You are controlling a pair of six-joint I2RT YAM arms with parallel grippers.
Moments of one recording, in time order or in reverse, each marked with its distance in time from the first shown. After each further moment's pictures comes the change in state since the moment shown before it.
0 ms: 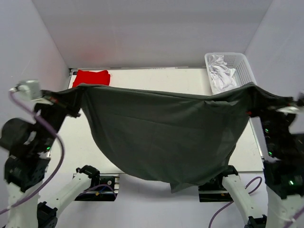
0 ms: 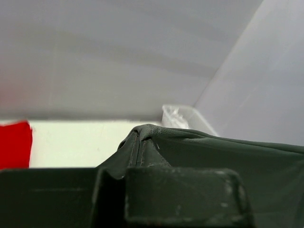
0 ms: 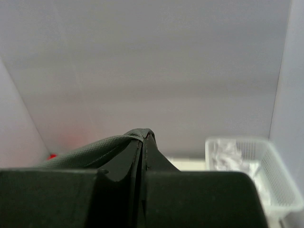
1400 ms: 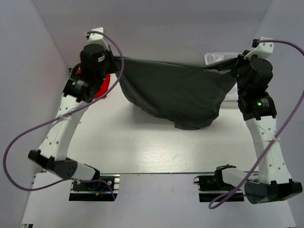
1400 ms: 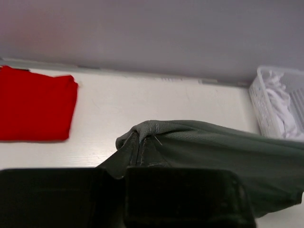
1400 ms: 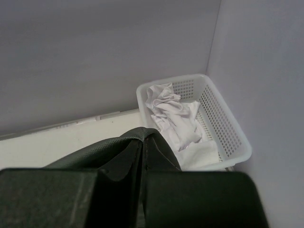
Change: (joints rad) left arm 0.002 0.765 0.249 -0.038 -0.207 0.044; right arm -0.001 0.586 0.035 0.087 0.357 -0.097
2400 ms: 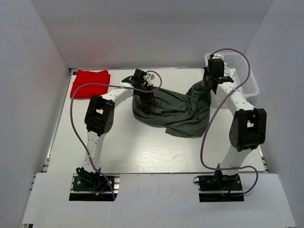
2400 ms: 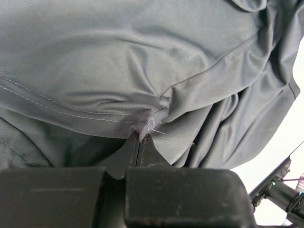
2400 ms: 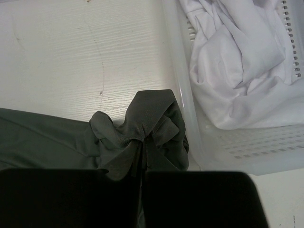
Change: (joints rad) left arm -0.021 0.789 -0.023 0.102 0.737 -0.069; right arm 0.002 0.628 0.005 0.011 -0.108 0.087
